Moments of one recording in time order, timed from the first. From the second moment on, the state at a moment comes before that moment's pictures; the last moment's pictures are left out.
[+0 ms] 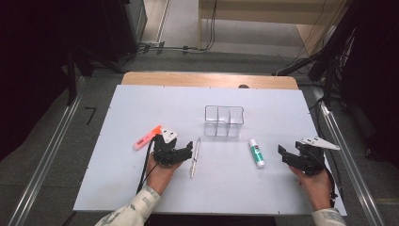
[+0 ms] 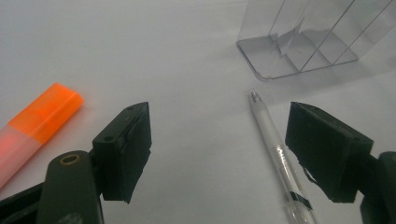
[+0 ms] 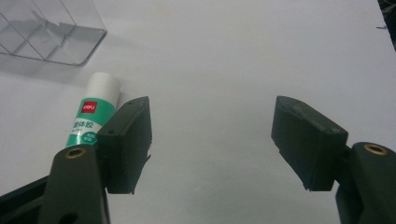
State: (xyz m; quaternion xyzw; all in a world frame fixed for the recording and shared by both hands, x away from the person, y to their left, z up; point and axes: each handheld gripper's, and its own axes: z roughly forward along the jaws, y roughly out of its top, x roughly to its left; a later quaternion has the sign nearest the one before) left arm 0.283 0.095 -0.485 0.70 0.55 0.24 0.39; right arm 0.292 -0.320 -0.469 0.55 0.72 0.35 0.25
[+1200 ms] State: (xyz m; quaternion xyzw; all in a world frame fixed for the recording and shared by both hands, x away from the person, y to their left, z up) left arm 0.301 0.061 -0.503 0.73 0.54 0.22 0.36; right arm 0.294 -0.318 -0.472 0.55 0.73 0.34 0.25
